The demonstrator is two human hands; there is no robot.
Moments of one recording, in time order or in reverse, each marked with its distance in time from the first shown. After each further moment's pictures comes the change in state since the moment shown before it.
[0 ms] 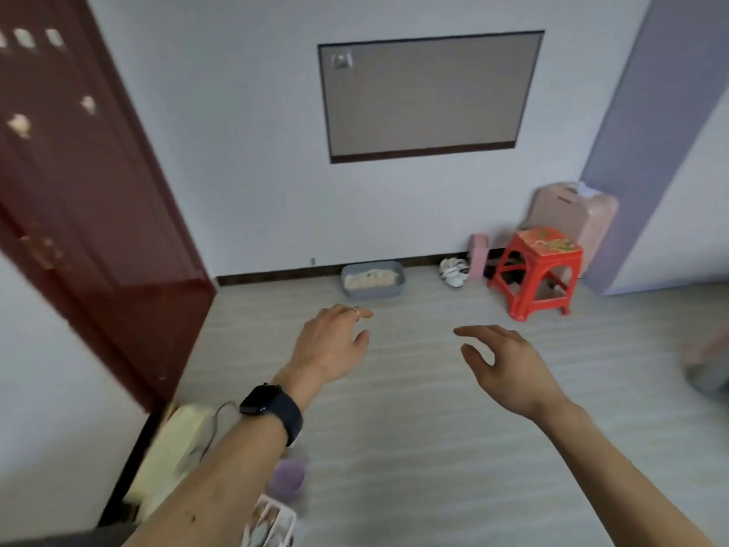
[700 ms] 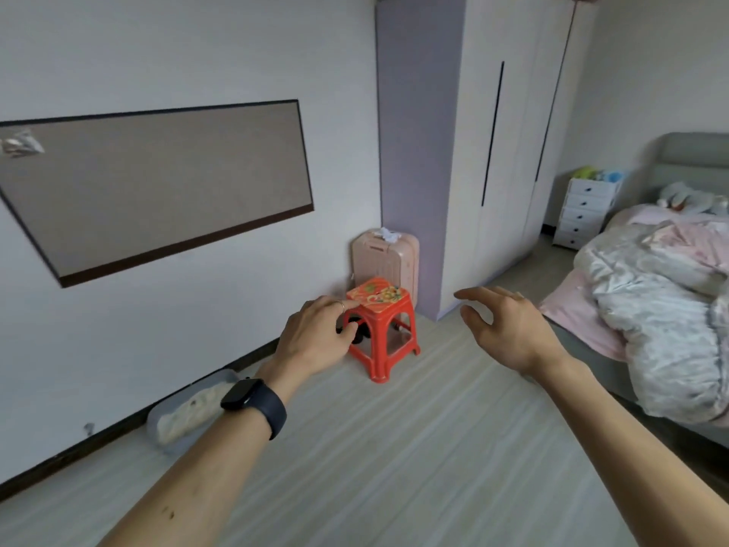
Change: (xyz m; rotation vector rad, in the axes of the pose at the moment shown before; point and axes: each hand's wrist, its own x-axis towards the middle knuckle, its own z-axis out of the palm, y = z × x) left_hand 0.465 0.267 0.080 -0.087 -0.078 0.571; right_hand 0.255 0.267 -0.215 -0.251 0.446 0.376
